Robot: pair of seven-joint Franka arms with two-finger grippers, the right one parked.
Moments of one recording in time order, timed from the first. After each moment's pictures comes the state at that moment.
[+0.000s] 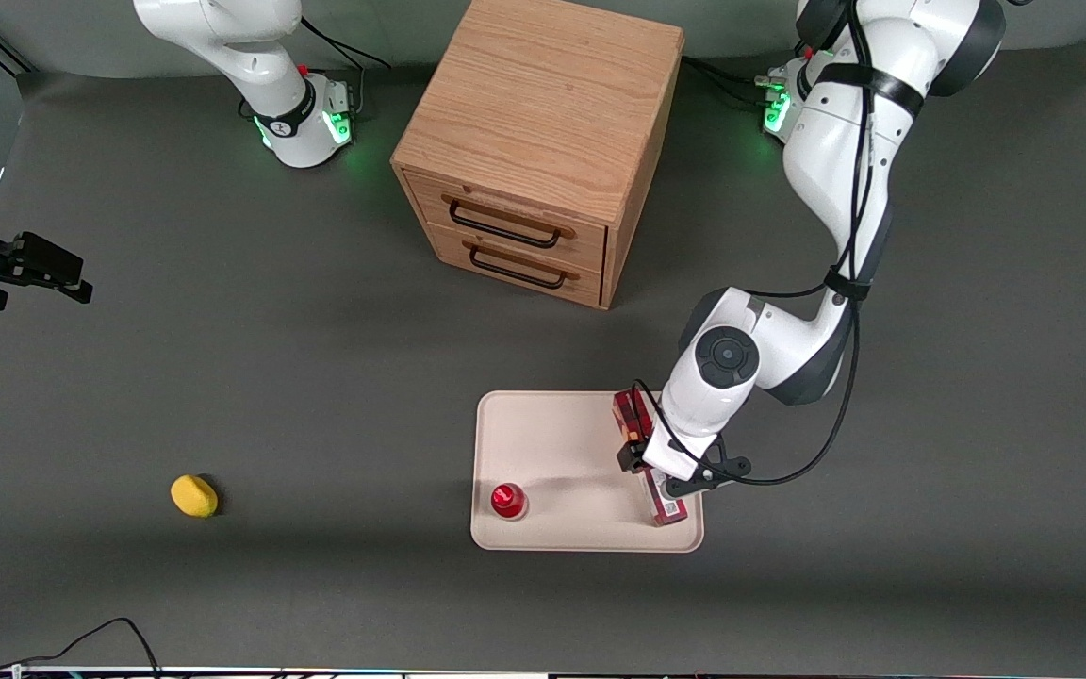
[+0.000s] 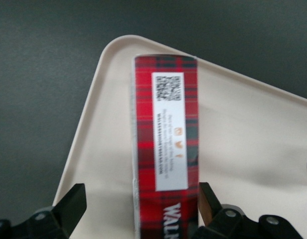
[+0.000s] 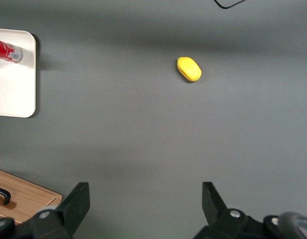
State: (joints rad) arm -0.38 0.79 -0.12 -1.43 0.11 2.39 -0.85
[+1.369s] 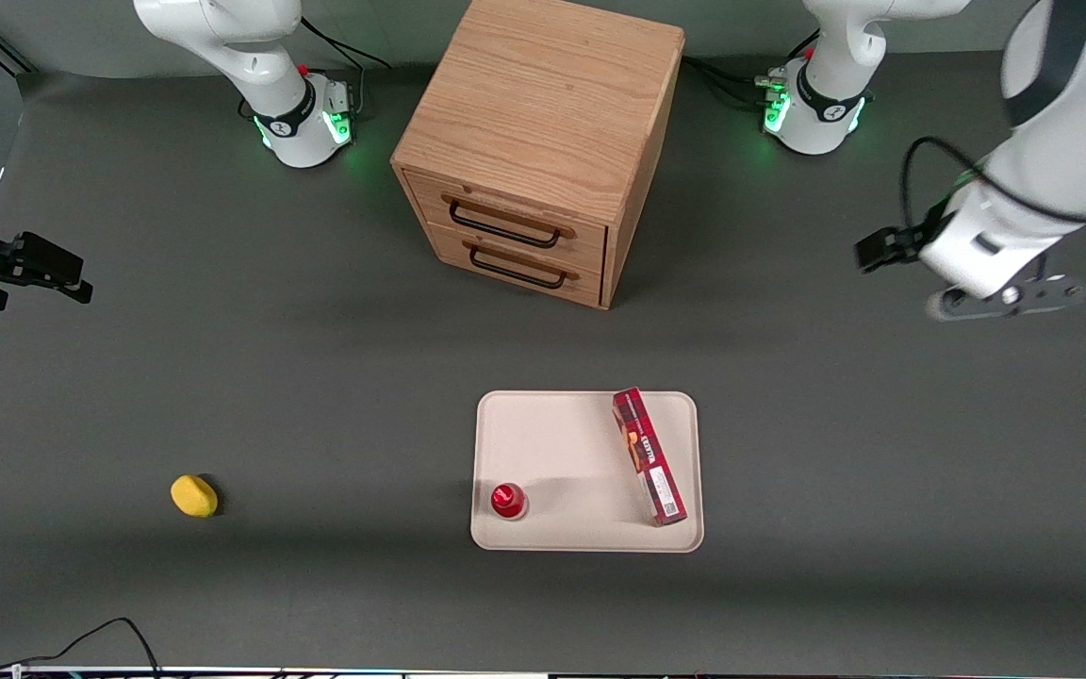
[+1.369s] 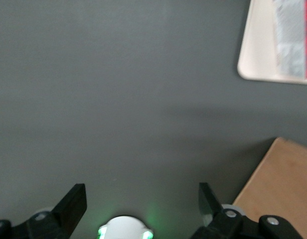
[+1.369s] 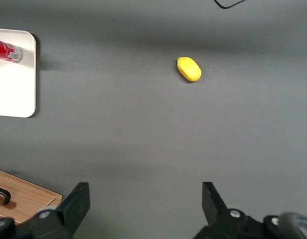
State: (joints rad) arm -0.04 -0.02 -0.11 -1.72 0.01 1.50 -0.20
